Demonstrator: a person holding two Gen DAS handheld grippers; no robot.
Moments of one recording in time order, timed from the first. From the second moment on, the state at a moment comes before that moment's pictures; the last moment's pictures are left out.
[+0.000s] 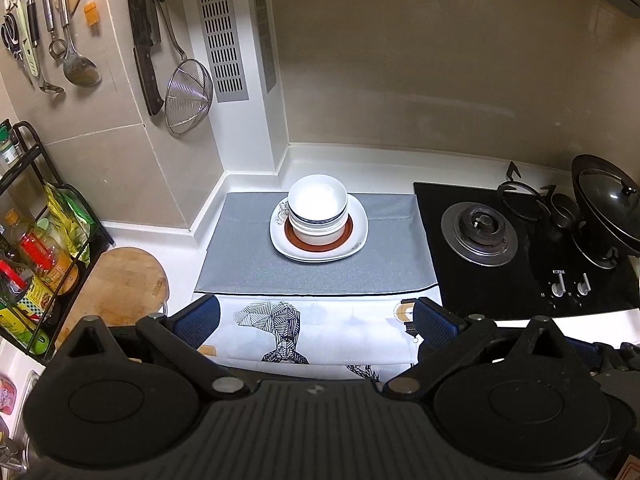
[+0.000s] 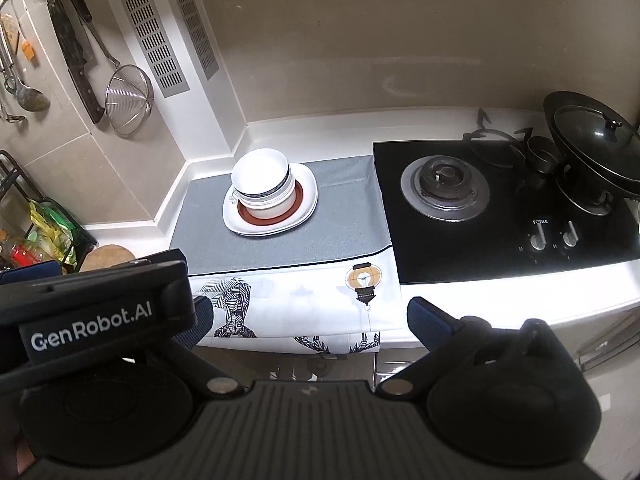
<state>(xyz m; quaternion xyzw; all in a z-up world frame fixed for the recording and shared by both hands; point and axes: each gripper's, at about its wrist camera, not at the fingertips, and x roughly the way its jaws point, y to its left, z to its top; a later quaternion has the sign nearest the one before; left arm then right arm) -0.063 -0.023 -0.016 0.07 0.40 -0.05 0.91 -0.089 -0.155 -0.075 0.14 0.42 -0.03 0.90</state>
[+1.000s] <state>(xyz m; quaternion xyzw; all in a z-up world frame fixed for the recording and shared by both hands) -0.065 -0.033 -0.023 0.08 0.41 -0.05 0.91 -0.092 -0.167 -0.088 0.16 0.43 -0.03 0.89</state>
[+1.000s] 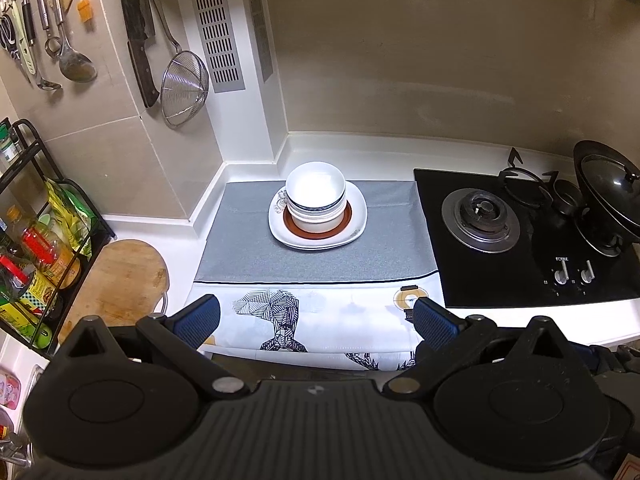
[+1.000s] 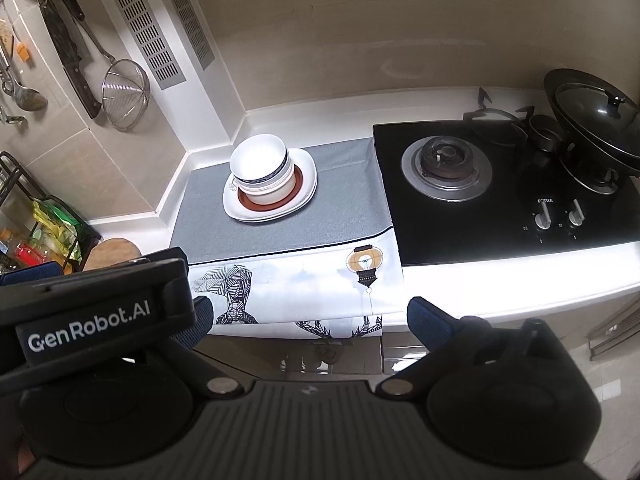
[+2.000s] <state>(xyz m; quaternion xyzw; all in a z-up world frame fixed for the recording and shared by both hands) -0.043 -0.033 -0.031 0.09 0.42 -0.06 0.90 -0.079 -0.166 -0.093 0.16 0.43 -0.04 0.89</state>
